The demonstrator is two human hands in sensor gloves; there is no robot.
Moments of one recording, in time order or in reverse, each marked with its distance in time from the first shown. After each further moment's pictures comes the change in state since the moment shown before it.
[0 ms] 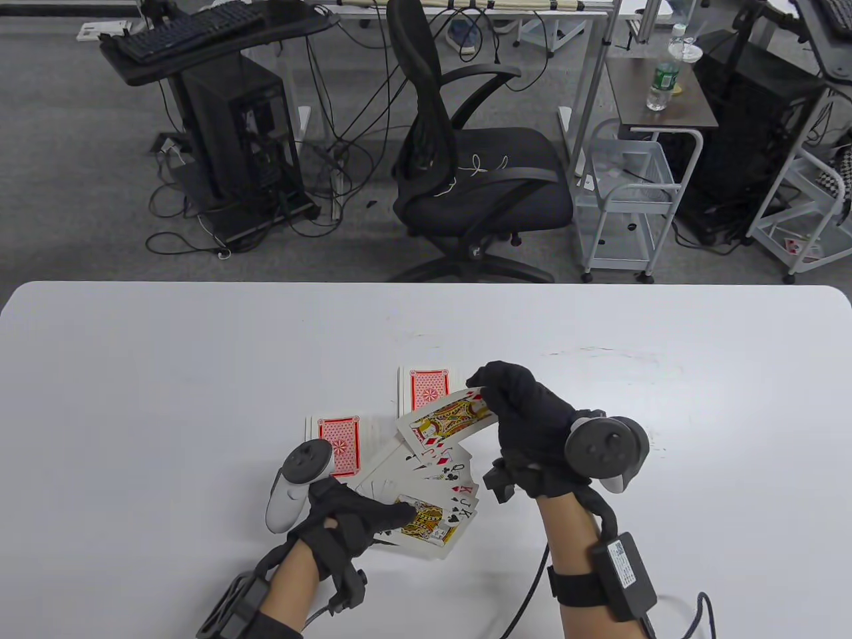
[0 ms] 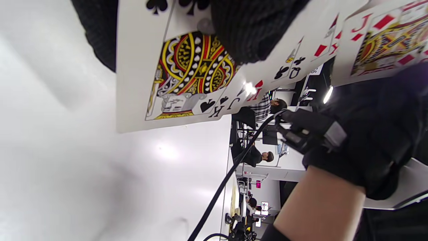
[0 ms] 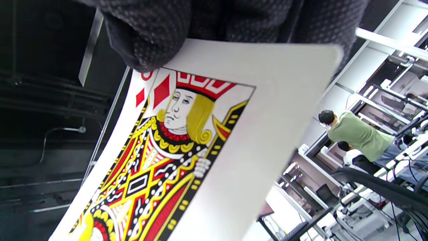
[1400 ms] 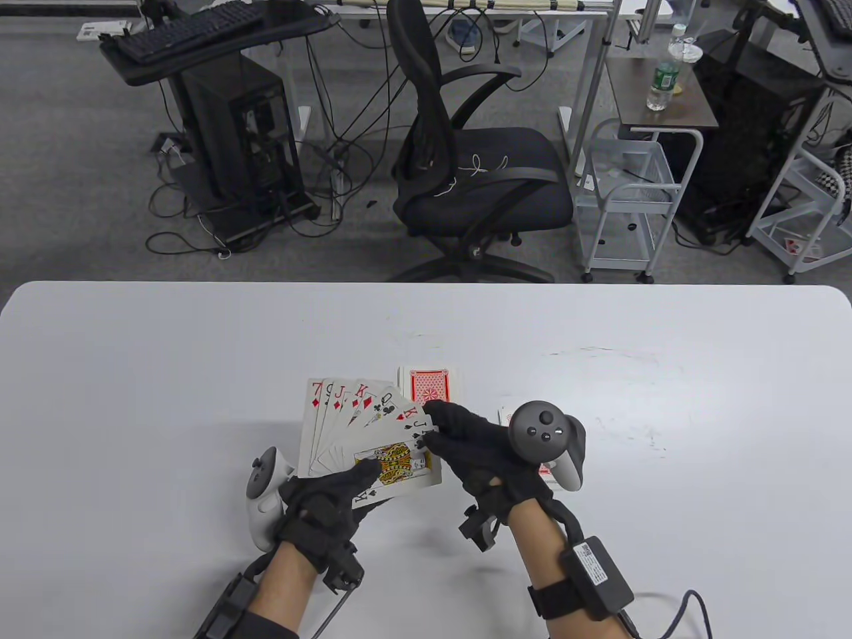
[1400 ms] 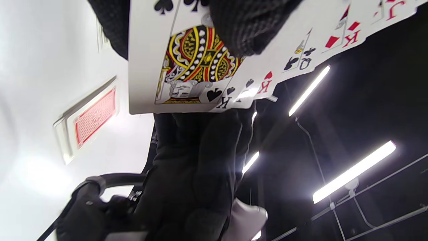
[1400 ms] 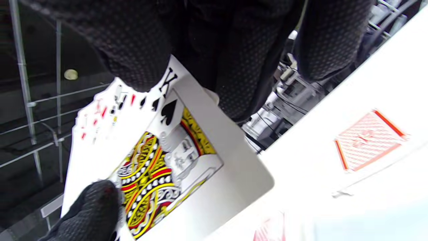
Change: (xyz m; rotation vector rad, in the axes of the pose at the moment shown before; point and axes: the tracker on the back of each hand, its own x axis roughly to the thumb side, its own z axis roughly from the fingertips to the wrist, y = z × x) left_hand -0.004 0.025 0.022 0.309 -0.273 0.461; right_hand -0.024 0.078 0.029 0.456 0.277 -0.119
